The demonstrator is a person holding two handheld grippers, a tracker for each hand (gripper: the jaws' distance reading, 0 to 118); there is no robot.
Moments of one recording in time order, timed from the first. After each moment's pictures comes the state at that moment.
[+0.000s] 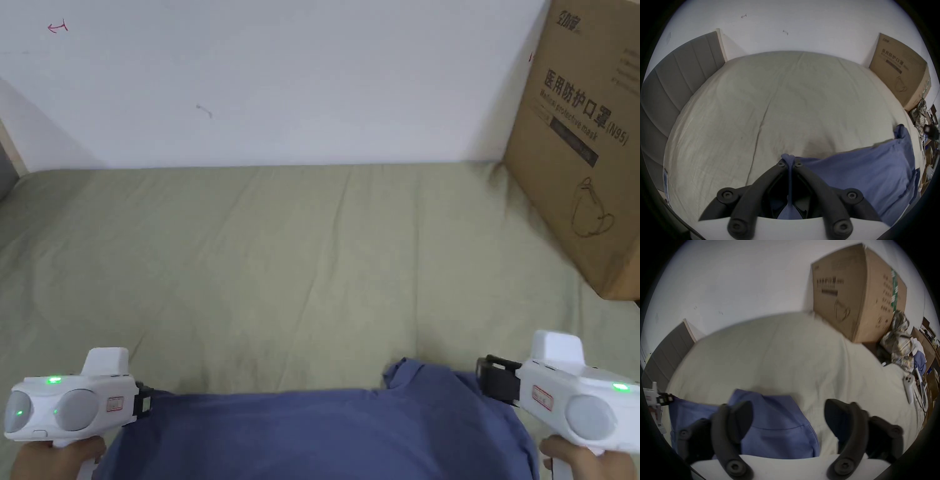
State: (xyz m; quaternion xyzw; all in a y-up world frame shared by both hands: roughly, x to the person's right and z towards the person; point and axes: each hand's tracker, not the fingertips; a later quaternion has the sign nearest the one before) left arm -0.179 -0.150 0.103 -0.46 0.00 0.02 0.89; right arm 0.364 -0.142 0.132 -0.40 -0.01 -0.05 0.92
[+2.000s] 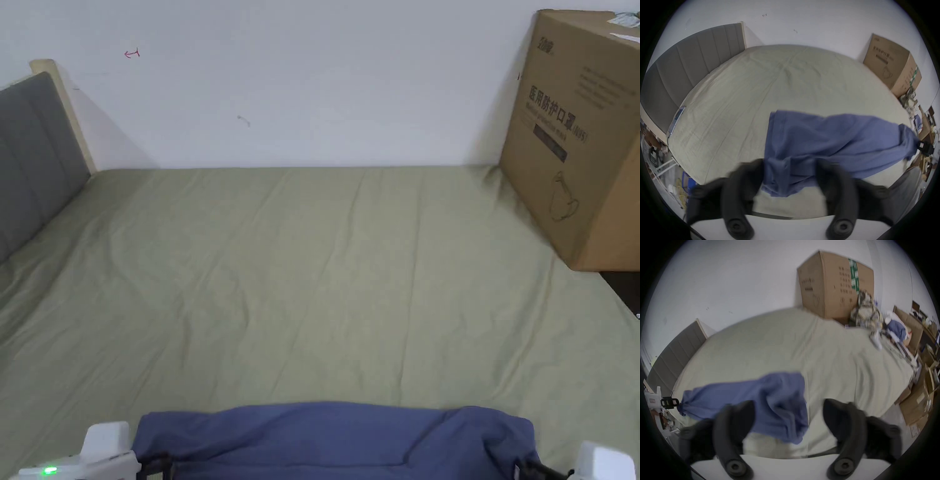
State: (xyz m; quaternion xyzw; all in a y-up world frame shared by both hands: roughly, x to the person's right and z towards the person) left arm -0.192 -0.142 0.382 -0.43 0.03 0.06 0.90; right arm 0.371 -0.135 0.441 -0.37 -0.02 -0.06 0.93
